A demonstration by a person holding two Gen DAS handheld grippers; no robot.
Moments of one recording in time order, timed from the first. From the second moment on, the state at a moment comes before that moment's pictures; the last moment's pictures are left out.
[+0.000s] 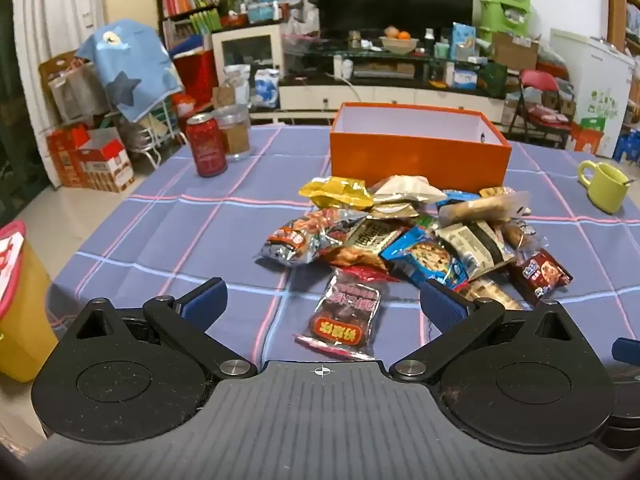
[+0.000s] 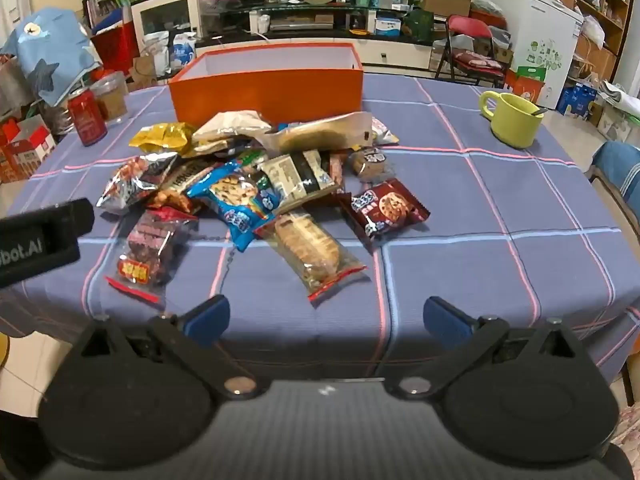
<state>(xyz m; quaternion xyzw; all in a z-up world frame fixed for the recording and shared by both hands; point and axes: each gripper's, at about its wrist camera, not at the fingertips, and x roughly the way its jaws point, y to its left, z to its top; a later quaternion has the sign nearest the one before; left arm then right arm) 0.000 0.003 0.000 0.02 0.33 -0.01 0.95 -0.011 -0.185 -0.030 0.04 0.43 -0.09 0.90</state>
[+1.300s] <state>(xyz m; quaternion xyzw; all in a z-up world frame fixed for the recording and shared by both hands) 0.003 -0.001 -0.006 0.02 0.34 0.00 0.94 -0.008 -0.181 -0.032 0.04 0.43 -0.08 0.90</state>
